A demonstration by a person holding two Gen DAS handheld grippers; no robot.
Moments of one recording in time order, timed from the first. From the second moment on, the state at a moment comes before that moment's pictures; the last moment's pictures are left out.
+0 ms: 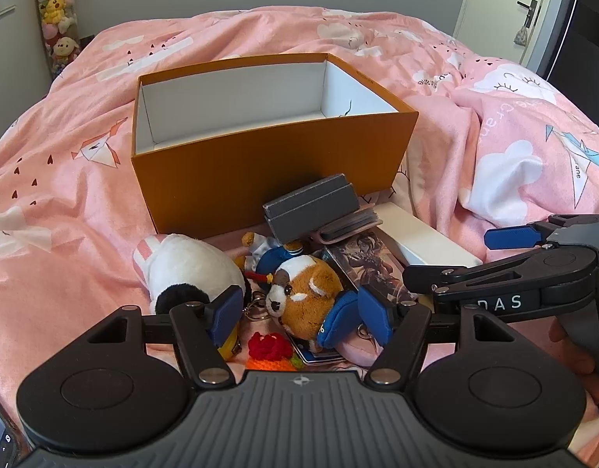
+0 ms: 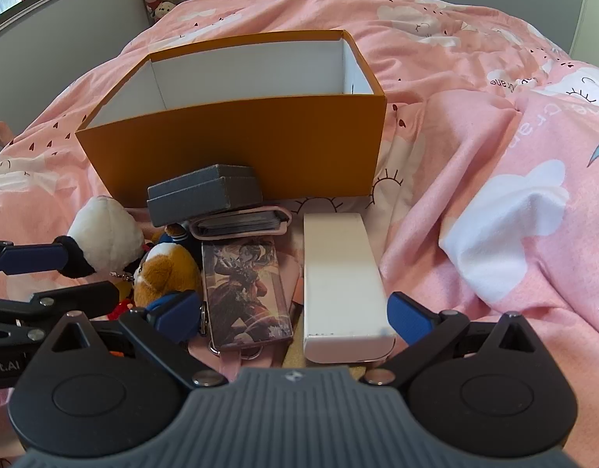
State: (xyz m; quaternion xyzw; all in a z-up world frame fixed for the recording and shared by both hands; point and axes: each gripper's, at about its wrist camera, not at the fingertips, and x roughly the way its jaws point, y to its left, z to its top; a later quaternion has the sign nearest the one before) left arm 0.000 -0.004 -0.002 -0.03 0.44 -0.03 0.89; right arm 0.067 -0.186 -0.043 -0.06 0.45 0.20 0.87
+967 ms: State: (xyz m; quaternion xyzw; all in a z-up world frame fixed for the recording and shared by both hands) left arm 0.003 0.007 -0.004 -0.05 0.46 -0.04 0.89; right arm 0.069 -0.184 -0.049 -0.06 0.47 0.21 0.86
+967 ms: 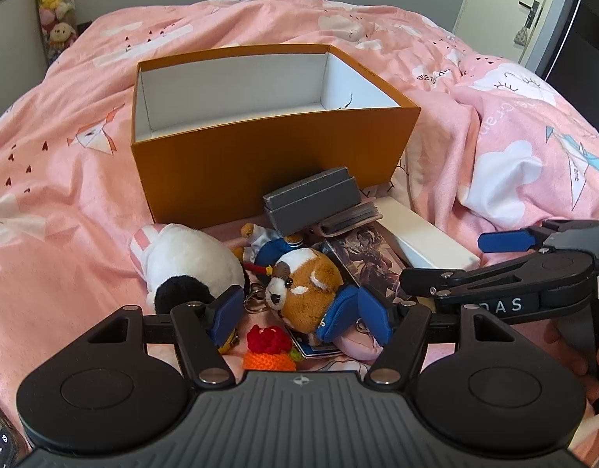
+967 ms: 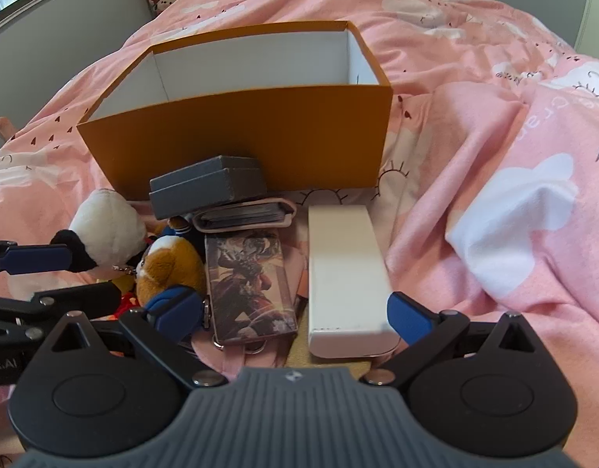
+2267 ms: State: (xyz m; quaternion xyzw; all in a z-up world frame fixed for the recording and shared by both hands) left arm 0.096 0.117 -0.074 -0.24 0.60 0.03 0.76; right arm 0.113 -0.060 -0.073 -0.22 0.52 0.41 0.71
